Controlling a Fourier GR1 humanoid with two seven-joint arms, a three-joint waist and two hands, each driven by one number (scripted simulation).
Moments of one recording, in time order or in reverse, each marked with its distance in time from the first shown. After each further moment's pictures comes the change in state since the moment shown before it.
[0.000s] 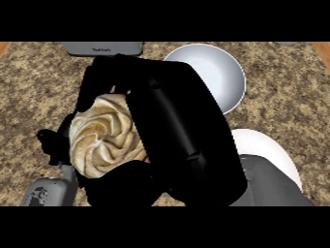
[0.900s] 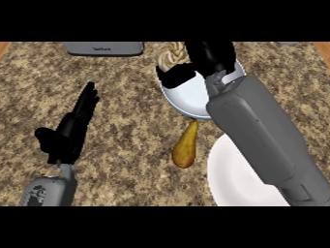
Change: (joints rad) left arm -0.008 0.002 0.012 0.001 0.004 -0.017 0.005; right arm -0.046 -0.131 -0.155 0.636 0.201 -0.066 -0.438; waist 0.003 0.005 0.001
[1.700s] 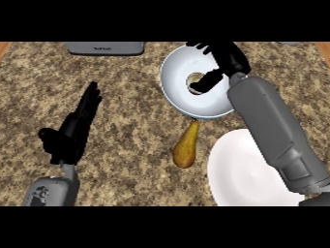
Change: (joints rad) left arm 0.000 -0.016 -0.012 -0.016 -0.017 0.007 0.015; right arm 0.004 -0.019 -0.202 0.493 -0.132 0.061 -0.412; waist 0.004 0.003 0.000
